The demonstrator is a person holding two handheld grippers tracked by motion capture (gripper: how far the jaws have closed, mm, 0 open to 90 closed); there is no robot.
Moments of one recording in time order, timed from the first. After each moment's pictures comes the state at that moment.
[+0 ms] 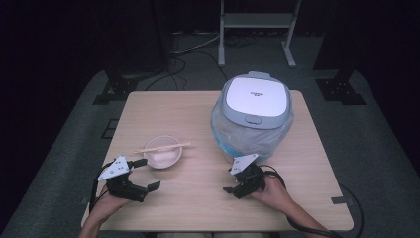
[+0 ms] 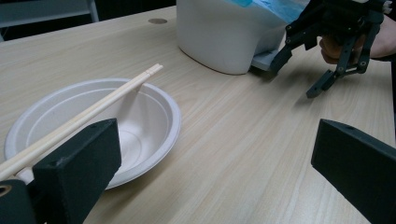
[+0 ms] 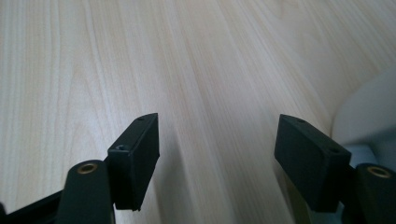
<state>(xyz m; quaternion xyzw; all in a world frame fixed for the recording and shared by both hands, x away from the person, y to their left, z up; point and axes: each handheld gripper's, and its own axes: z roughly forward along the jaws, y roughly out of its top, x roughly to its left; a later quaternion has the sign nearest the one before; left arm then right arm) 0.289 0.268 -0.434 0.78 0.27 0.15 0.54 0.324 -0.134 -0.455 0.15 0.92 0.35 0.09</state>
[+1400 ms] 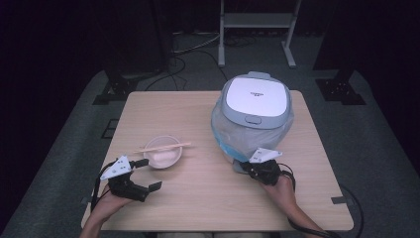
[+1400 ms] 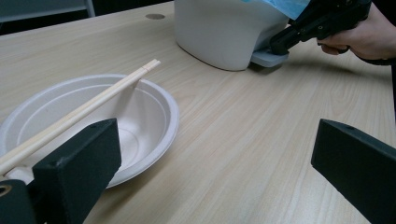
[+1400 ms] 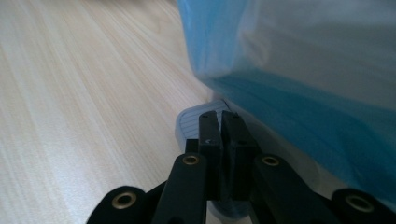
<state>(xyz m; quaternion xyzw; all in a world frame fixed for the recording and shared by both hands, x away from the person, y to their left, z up) 0.292 0.266 -0.437 0.79 0.27 0.14 0.54 0.333 -0.176 -0.456 0.28 0.85 0.40 0.20</state>
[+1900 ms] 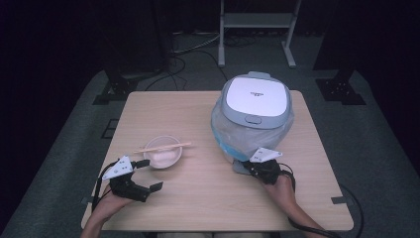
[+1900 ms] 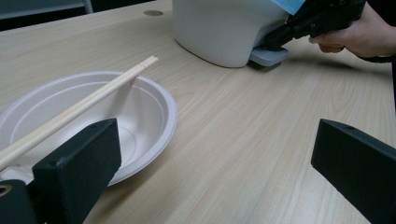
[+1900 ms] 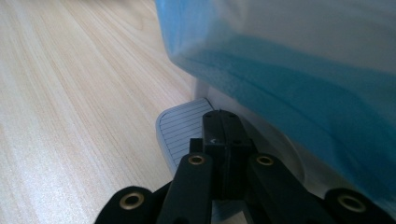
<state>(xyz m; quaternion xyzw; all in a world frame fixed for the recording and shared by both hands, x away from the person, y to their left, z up) 0.293 0.263 -0.440 0.79 0.27 0.14 0.53 0.337 -0.178 -0.462 0.29 0.84 0.40 0.21</state>
